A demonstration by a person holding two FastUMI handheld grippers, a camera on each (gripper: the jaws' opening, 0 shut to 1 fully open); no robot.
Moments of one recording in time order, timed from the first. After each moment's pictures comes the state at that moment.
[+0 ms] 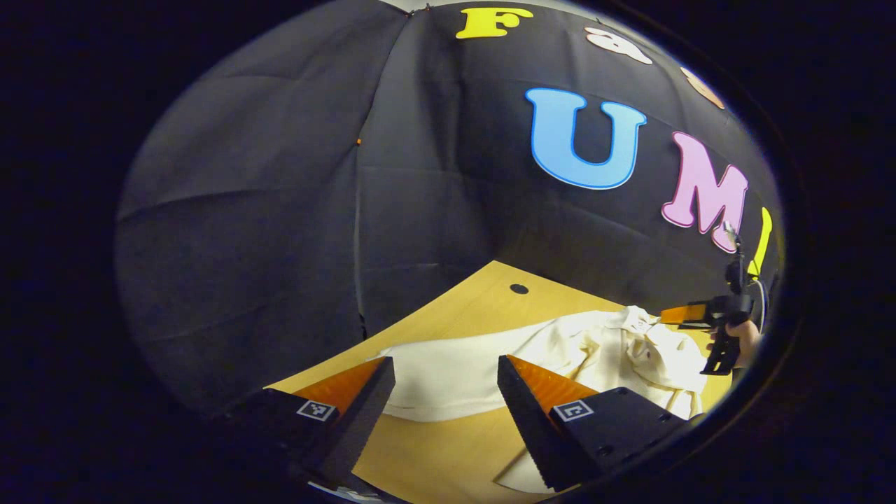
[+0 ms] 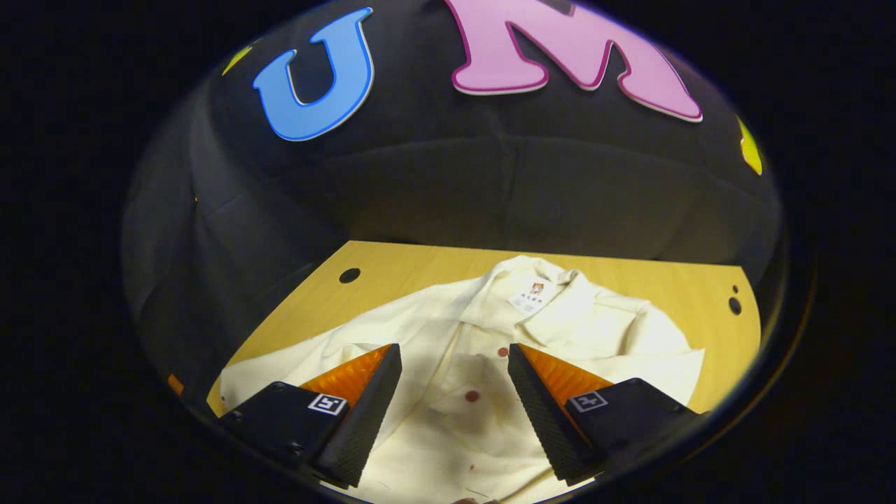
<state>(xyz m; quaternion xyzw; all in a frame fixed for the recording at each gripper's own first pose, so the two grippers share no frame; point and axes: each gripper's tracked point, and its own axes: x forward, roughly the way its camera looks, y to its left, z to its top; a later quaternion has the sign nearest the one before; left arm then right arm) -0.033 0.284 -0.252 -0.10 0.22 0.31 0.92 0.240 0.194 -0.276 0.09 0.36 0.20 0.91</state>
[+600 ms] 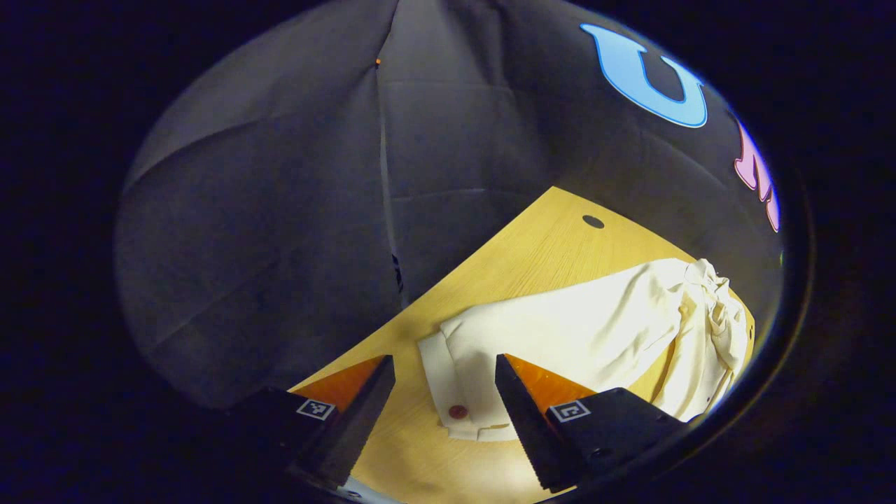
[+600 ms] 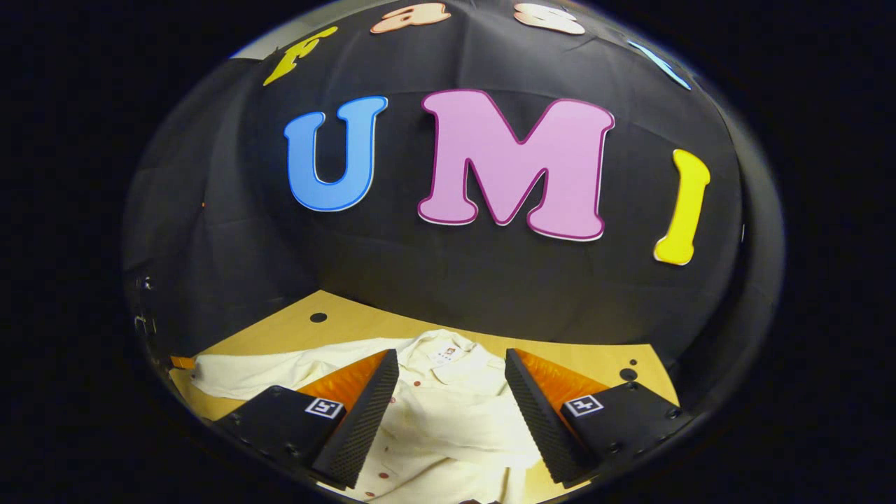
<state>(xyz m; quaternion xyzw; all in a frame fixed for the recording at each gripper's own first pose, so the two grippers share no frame) -0.021 0.375 -0.372 -0.12 0.39 0.31 0.86 0.193 0.064 -0.146 0.00 0.21 0.14 0.97</state>
